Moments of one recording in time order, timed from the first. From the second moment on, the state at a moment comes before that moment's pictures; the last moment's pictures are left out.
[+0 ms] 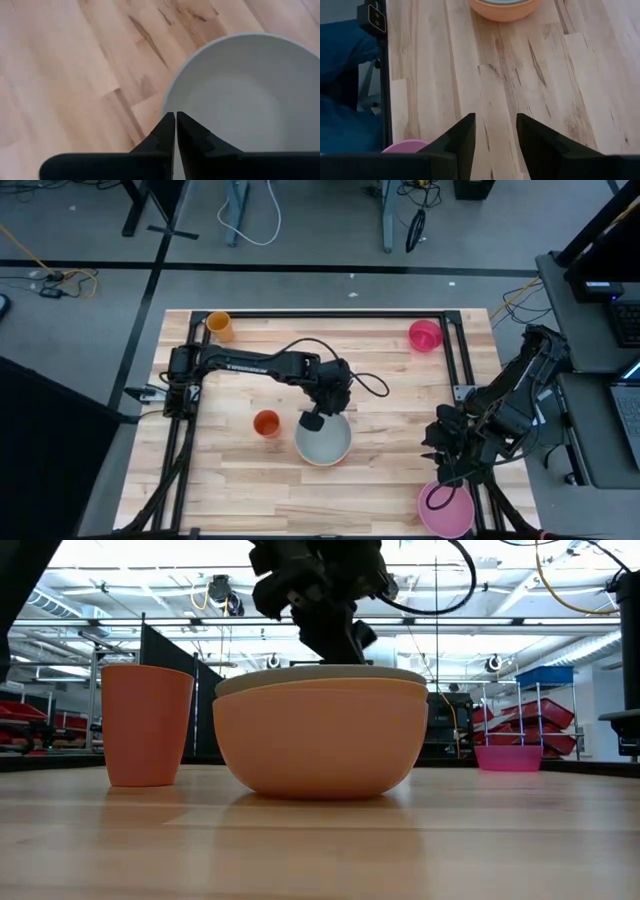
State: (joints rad) left arm 0.05 1.95 1.61 -0.73 0.29 0.48; right arm 0.90 1.18 1.14 -1.14 0.40 1.03
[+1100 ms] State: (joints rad) left arm -0.15 1.72 1.53 -1.05 -0.07 0.16; right arm 1.10 1.32 0.94 -1.01 0.01 1.47
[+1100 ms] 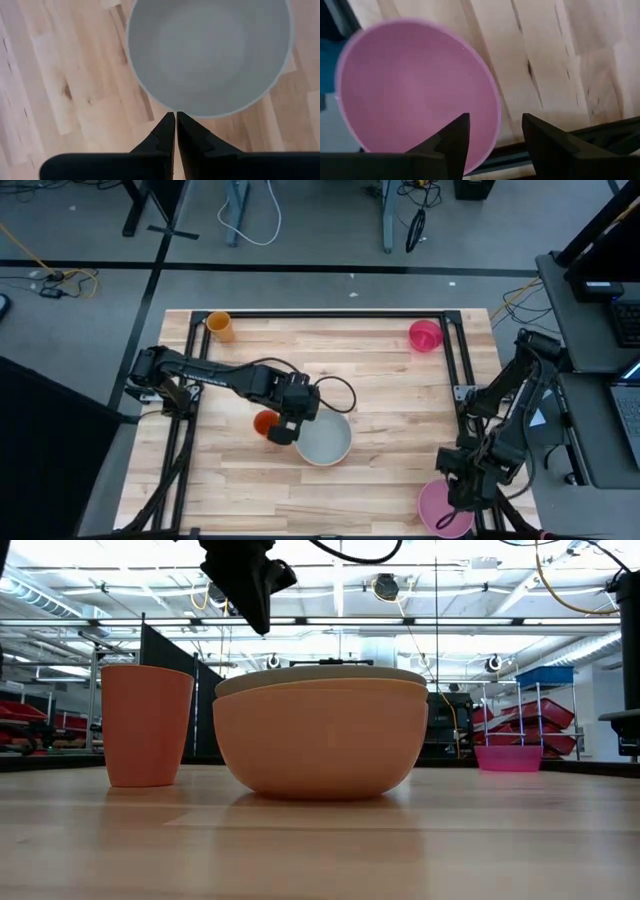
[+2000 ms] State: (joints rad) left arm -0.18 1.72 1.53 -0.97 -0.07 0.16; right arm 1.07 1.55 0.94 -0.92 0.01 1.47
